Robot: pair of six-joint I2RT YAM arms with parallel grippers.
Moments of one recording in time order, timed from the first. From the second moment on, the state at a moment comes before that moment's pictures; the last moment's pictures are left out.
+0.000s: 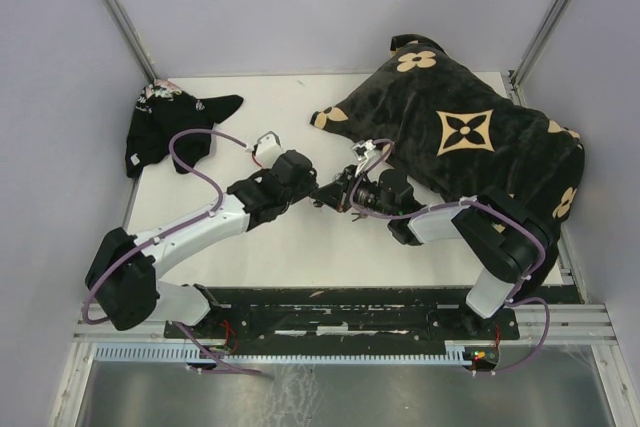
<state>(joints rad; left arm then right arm) -0.79 1.37 0.95 -0.36 -0.47 -1.09 0.70 1.72 0.63 1.04 -0.39 0.68</state>
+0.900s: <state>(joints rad) -0.81 1.04 0.58 0.24 -0.39 -1.08 0.66 1.57 0.61 1.04 -0.48 1.01</state>
